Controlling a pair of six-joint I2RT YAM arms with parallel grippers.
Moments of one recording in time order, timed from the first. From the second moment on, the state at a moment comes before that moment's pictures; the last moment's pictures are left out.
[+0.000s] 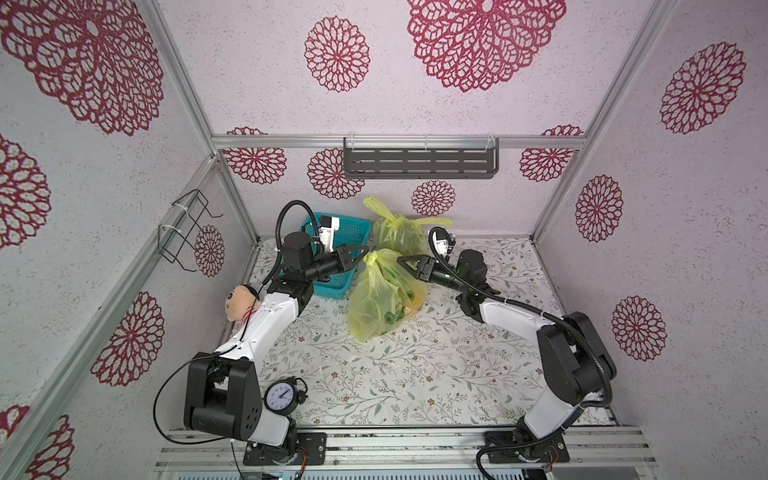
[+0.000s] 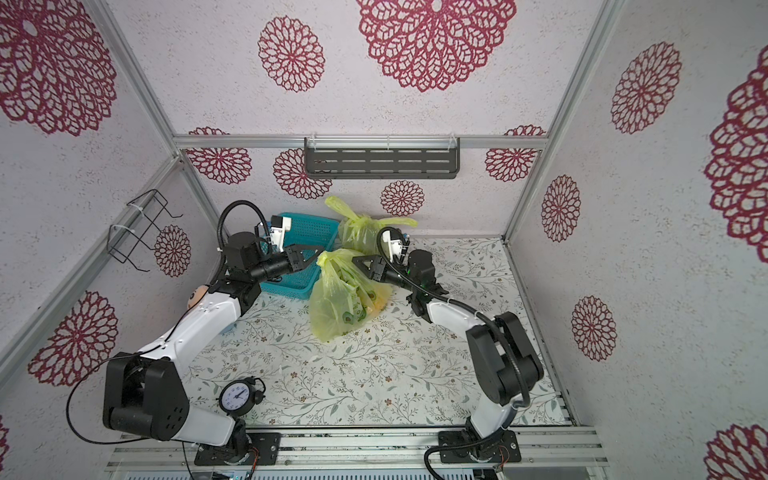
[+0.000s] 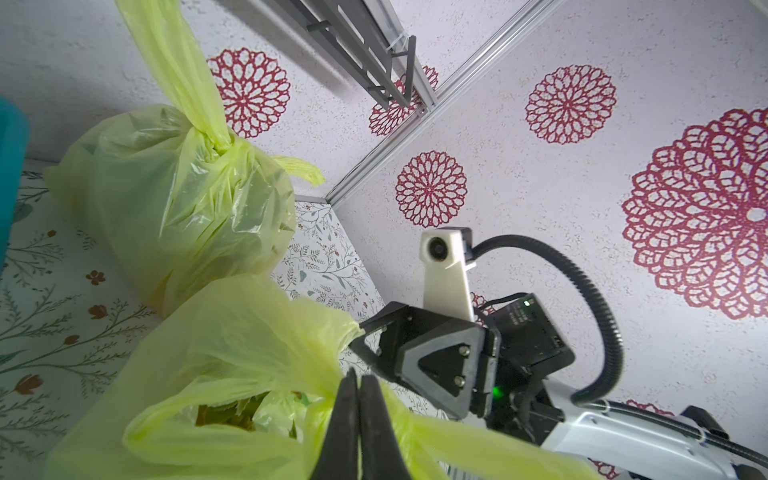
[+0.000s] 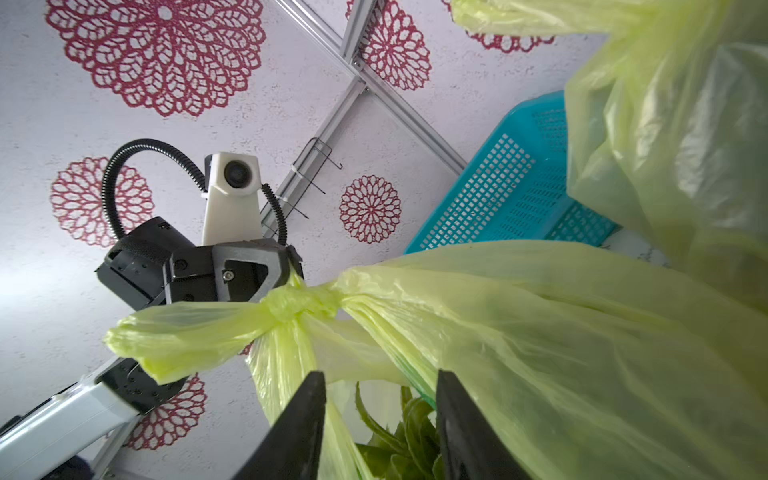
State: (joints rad) left arm -0.19 1.48 1.12 0.19 0.76 -0.68; right arm 0.48 1.65 1.06 0.58 -0.64 0.85
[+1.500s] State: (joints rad) left arm -0.22 1.48 1.16 0.11 0.71 -0.63; right arm 0.76 1.59 1.51 -0.31 -0.09 0.52
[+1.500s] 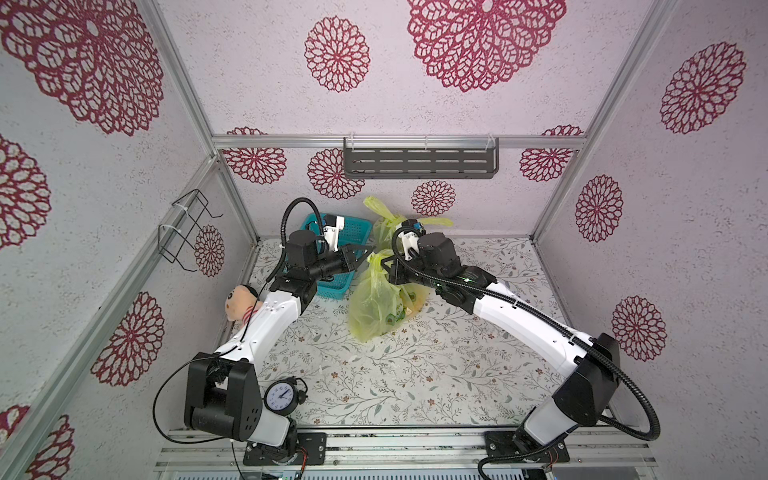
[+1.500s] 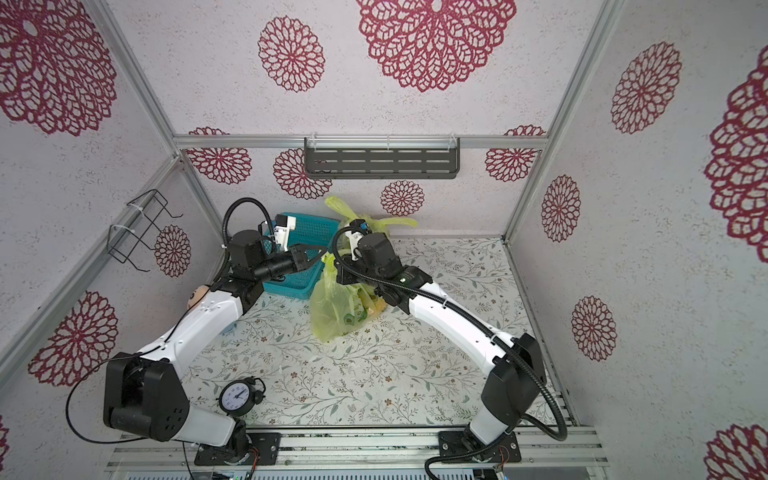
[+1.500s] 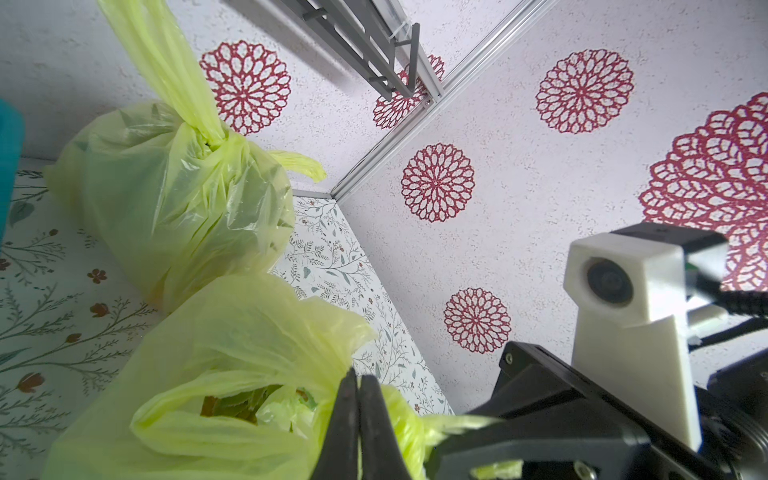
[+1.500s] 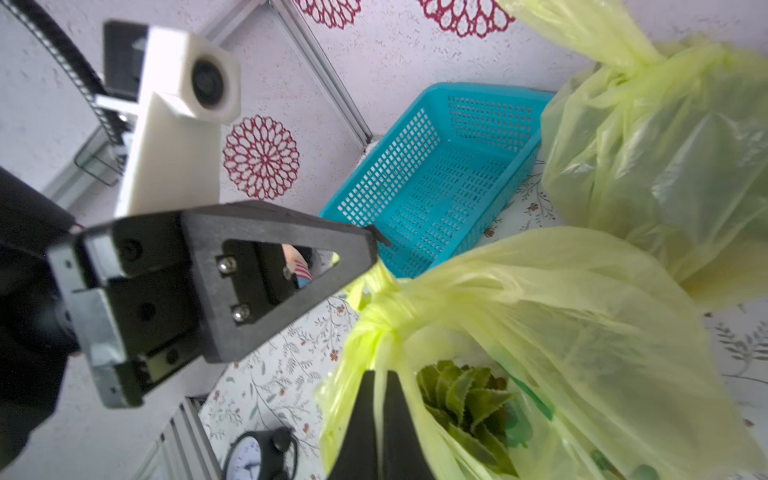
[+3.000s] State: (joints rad) left arm -0.12 1.20 1.18 -0.35 0.53 -0.37; right arm 0.46 1.33 1.31 -0.36 -0.18 0.51
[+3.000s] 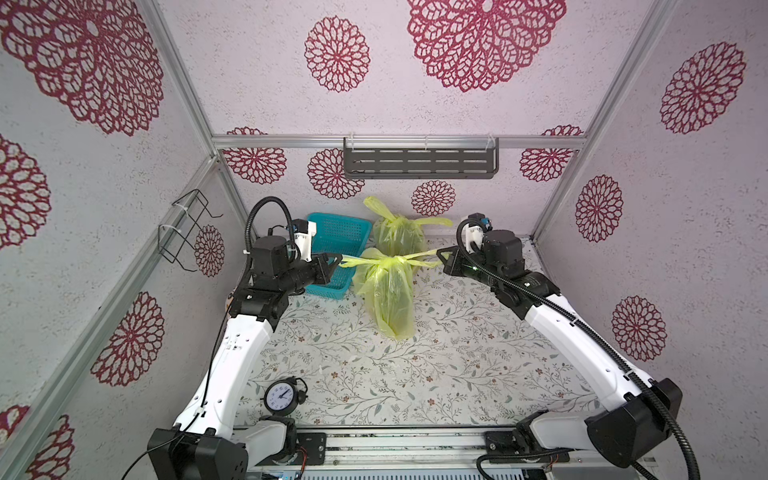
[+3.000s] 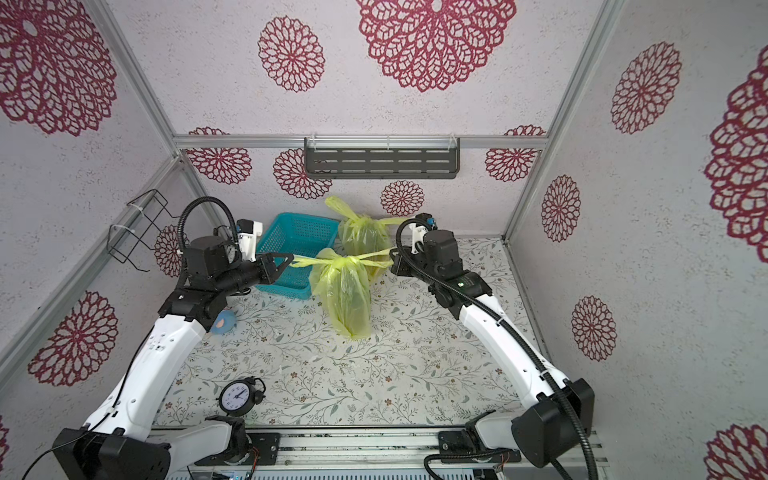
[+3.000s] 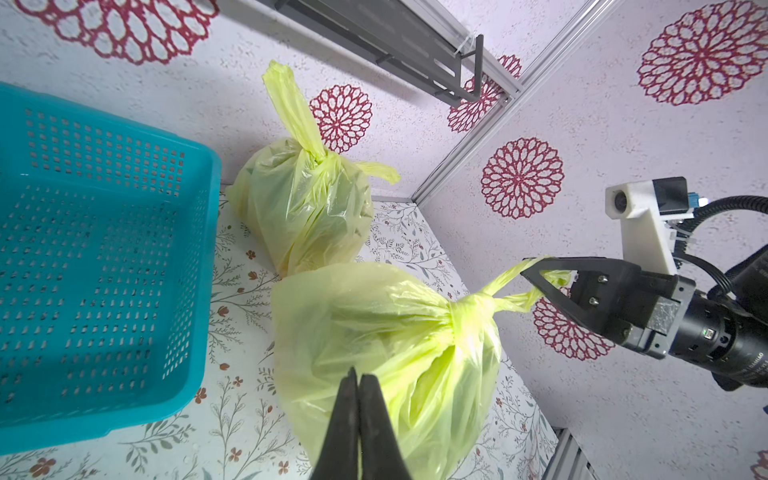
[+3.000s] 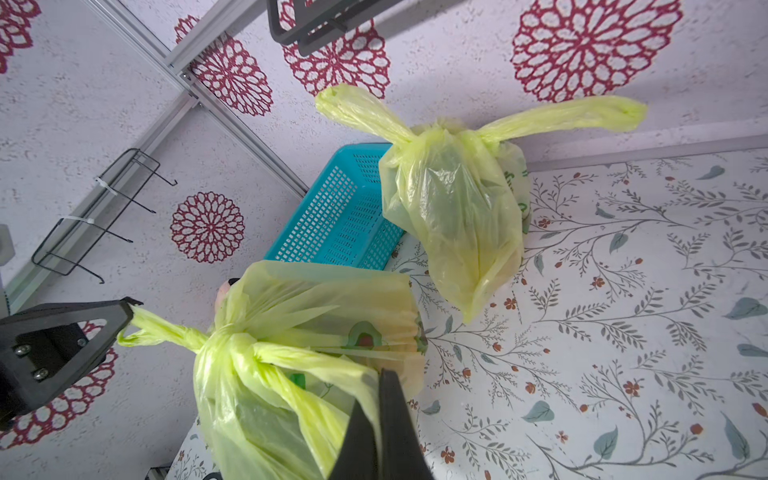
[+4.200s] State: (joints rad) left arm -0.11 1.18 0.92 -0.24 0.54 -0.48; right arm 0.37 1.30 1.07 -0.35 -0.22 0.52
